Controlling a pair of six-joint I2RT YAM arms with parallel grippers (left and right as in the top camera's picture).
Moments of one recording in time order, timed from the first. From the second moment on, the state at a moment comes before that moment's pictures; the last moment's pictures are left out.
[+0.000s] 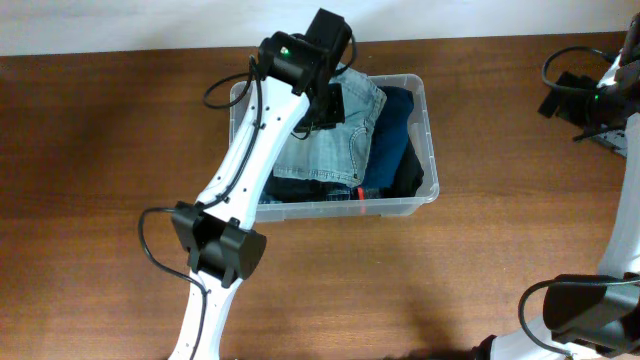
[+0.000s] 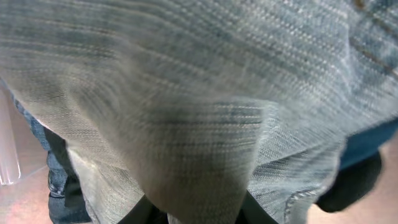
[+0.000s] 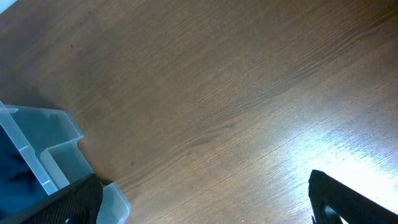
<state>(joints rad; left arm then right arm) -0.51 2.37 2.63 -1.57 -0.03 -0.54 -0.35 1.76 2.00 -1.38 0.03 0.26</state>
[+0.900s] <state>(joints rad) -0.51 2.31 2.77 -1.53 -0.10 -0.48 -0.35 1.76 2.00 -1.38 0.03 0.26</state>
